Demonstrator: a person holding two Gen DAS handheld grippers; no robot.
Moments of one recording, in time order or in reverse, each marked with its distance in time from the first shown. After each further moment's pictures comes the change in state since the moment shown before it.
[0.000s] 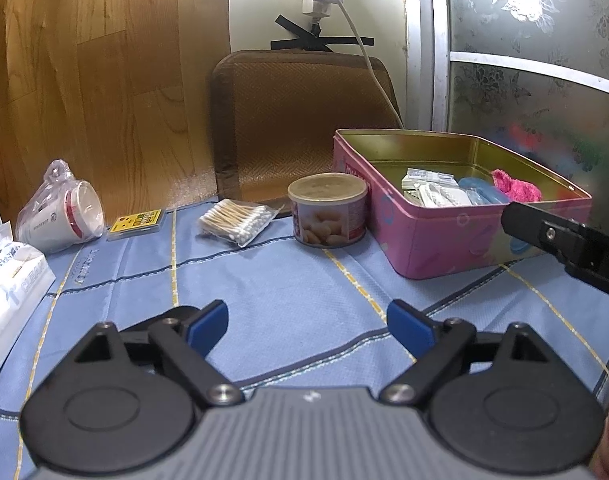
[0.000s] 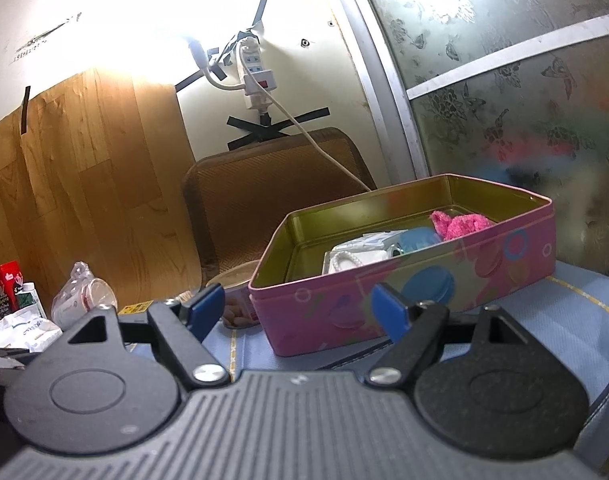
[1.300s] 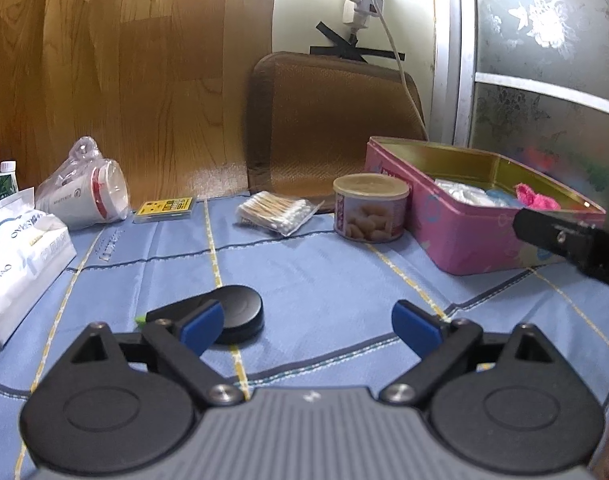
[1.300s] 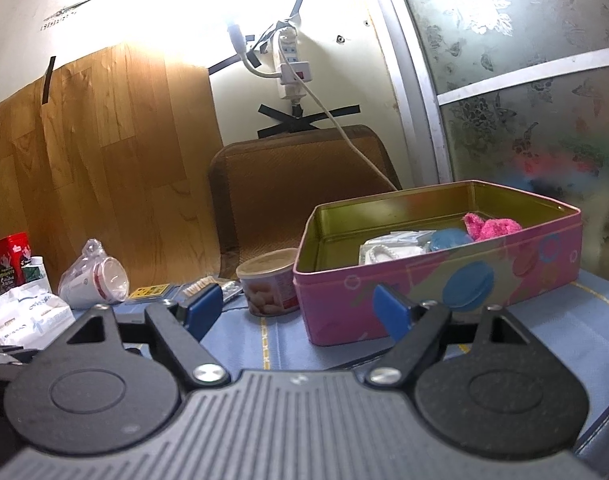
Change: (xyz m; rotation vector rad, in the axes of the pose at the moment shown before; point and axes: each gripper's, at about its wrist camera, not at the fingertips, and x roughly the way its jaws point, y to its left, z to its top) left arm 0.001 0.042 -0.027 -0.069 -0.046 0.006; right arm 0.006 0.032 -0.013 -0.075 0.011 0.005
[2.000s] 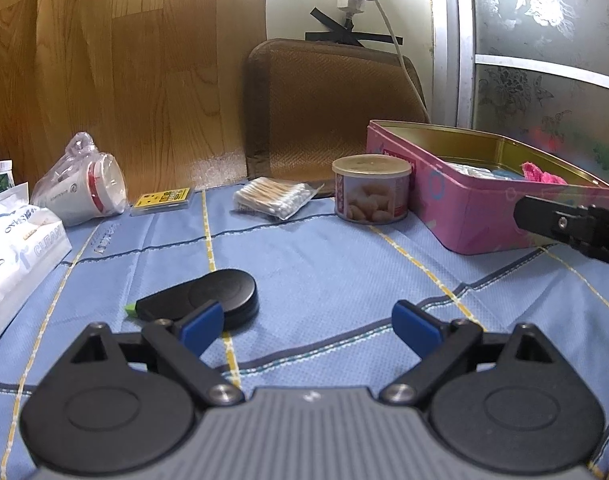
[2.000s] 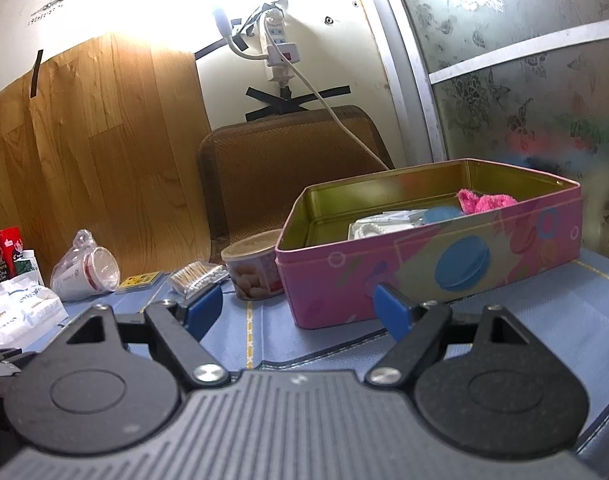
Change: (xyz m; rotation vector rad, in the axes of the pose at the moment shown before) left arm 0.012 -0.006 -0.011 0.034 0.010 0.019; right arm 0.010 -0.010 -0.008 0.026 0.040 0.000
